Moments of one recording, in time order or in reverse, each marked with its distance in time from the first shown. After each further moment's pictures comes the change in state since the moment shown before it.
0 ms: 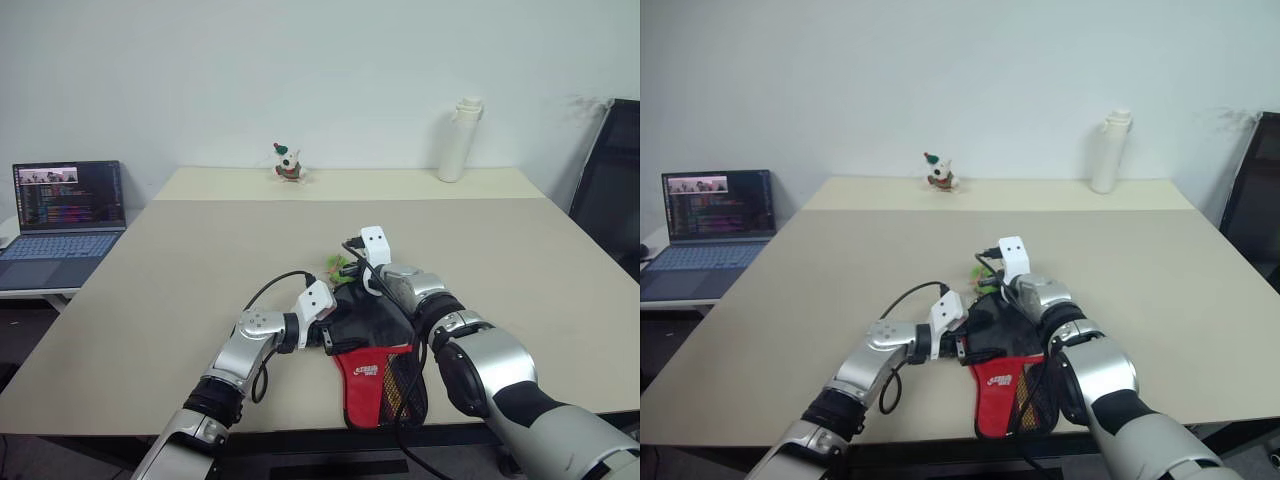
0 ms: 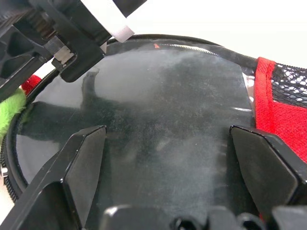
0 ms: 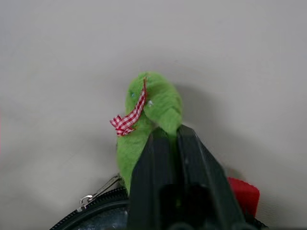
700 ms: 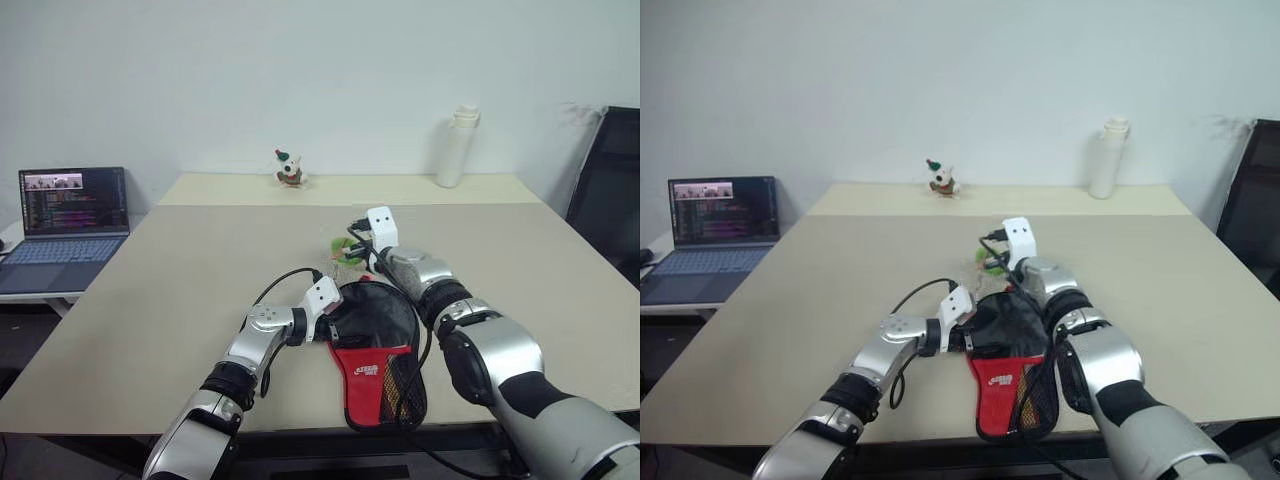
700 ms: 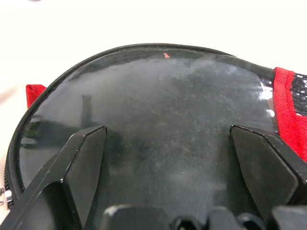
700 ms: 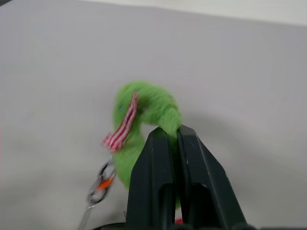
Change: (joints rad) left arm -0.098 -0.056 -0.006 0.246 0.022 -0.090 0.012; right arm -0.054 -0.082 -0.017 0.011 -0.051 -0.072 -0.034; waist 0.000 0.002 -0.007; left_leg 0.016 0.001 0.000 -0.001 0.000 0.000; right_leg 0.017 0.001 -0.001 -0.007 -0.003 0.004
